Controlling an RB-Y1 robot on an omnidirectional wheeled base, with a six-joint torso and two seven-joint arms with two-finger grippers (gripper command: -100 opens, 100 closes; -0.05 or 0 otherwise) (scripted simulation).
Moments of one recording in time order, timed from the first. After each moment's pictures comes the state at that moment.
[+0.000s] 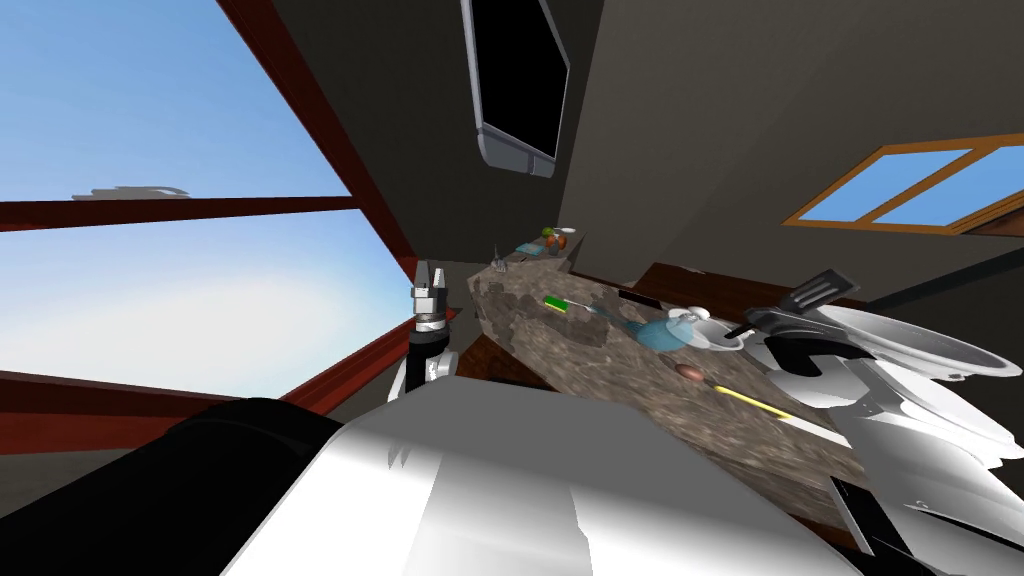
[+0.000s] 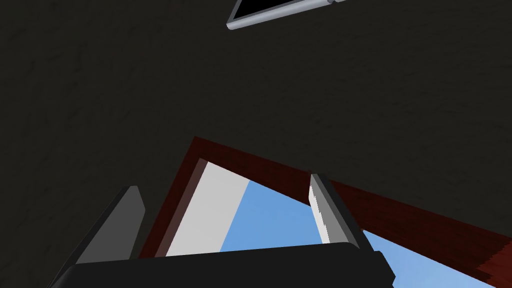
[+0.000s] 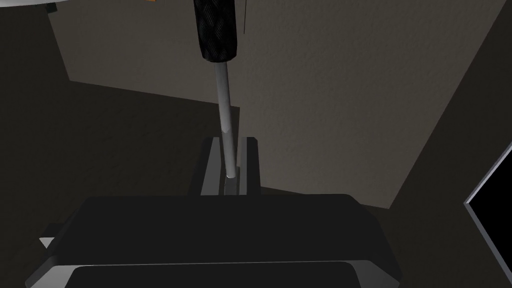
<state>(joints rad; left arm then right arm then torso) 0.50 -0.01 -0.01 -2.34 -0.09 -0.55 -0.17 -0.03 -0.95 -0.39 -0.99 0.63 0.00 0.18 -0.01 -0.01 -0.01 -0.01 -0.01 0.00</state>
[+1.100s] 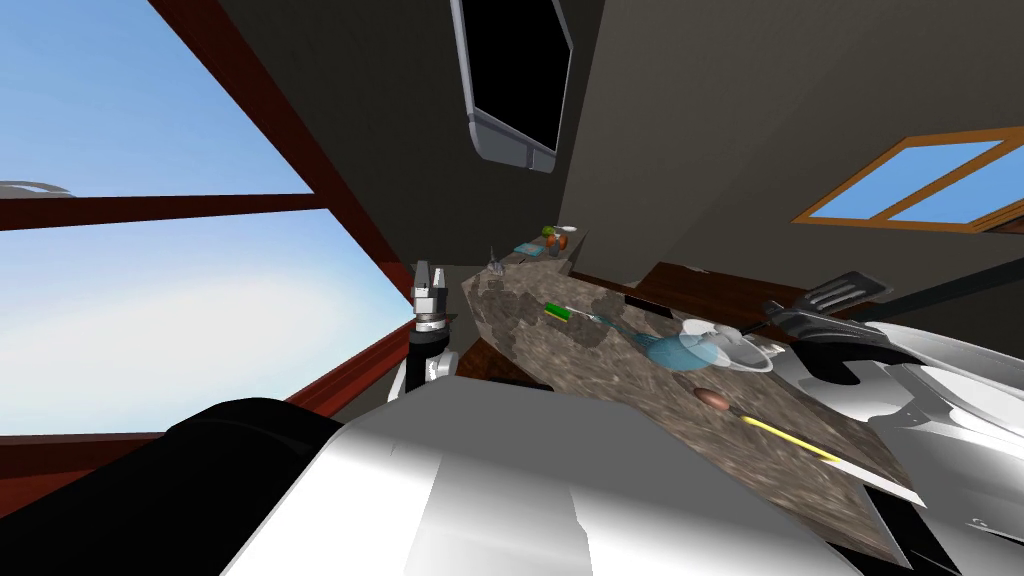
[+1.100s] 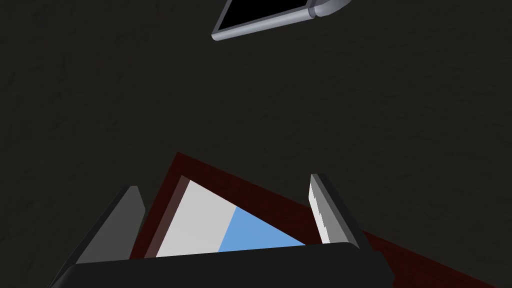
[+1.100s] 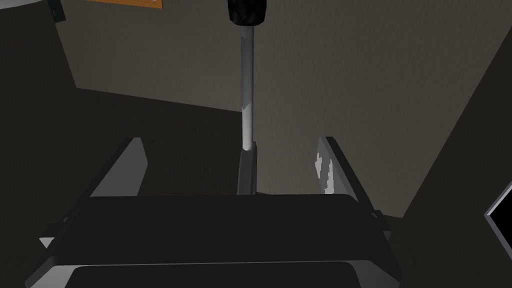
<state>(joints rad) 0.50 -0.01 -0.01 -2.34 -0.09 -0.55 -0.17 -0.03 -1.02 -0.39 -0.92 0.67 -0.04 0.06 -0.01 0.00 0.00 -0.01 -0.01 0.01</state>
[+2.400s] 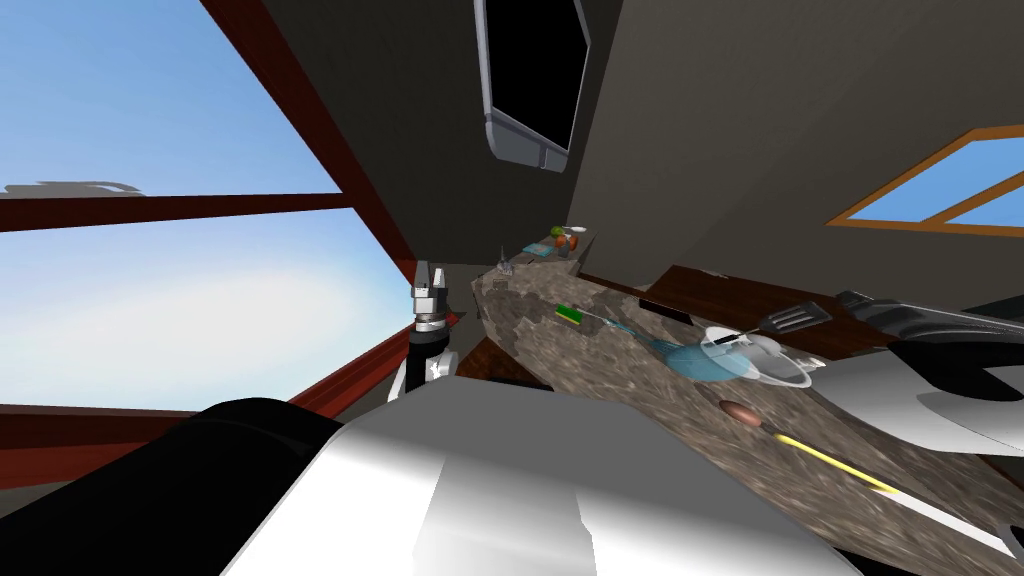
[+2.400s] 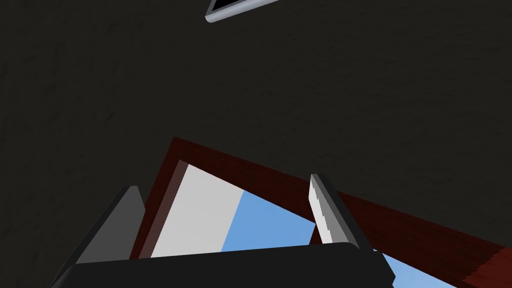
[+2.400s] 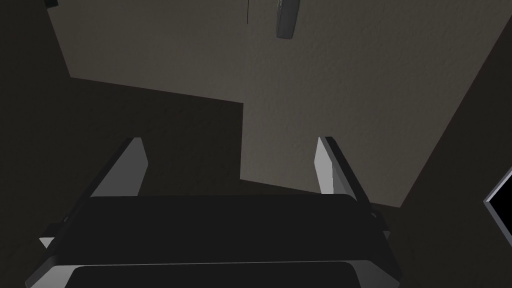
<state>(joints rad) 0.50 -0.01 -0.01 -2.34 -0.09 -0.55 -0.17 0.00 -1.23 -0.33 -0.81 0.58 -0.08 -0.06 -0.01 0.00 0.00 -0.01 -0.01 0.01</state>
